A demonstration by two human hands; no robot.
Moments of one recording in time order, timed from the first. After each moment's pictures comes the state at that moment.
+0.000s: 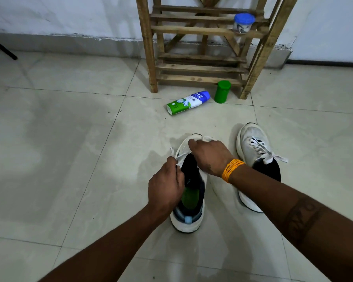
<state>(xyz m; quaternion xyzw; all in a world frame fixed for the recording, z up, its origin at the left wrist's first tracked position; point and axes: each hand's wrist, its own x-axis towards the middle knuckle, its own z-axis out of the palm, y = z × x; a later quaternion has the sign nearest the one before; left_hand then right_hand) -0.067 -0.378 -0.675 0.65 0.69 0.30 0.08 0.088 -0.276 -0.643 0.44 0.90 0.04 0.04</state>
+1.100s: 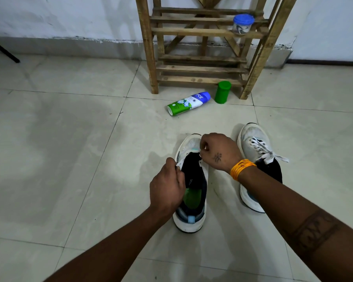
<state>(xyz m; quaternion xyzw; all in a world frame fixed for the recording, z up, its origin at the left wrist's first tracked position) -0.064 -0.380 -0.670 0.62 0.72 0.29 0.12 0.106 -0.267 -0.638 0.58 0.80 -0.14 -0.09</state>
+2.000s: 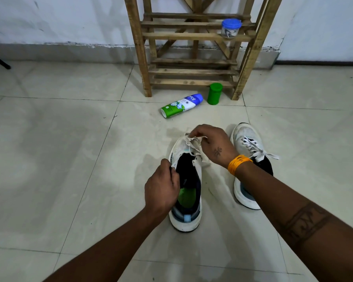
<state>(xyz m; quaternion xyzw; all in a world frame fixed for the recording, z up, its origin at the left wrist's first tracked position) -0.067 -0.380 -0.670 0.63 0.71 0.29 0.13 0.116 -0.262 -0.628 0.49 0.78 -0.26 -0.27</state>
